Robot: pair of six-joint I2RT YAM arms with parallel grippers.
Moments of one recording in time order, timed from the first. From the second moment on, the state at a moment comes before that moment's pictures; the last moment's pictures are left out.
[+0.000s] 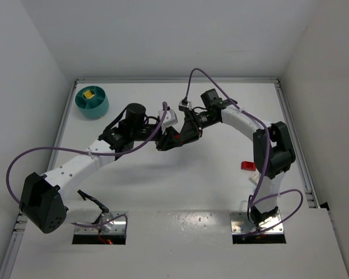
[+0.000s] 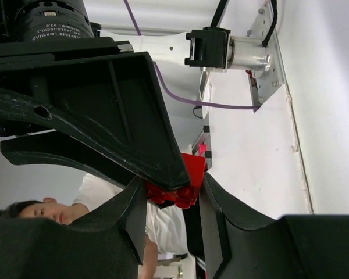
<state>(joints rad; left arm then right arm) -0.60 1.26 0.98 -0.09 0.71 0.19 0.41 1.91 1.39 -0.66 -1.49 0.27</state>
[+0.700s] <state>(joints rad) -0.45 1.10 0.91 -0.39 0.48 0.20 0.11 1.84 1.51 -0.32 -1.50 0.49</state>
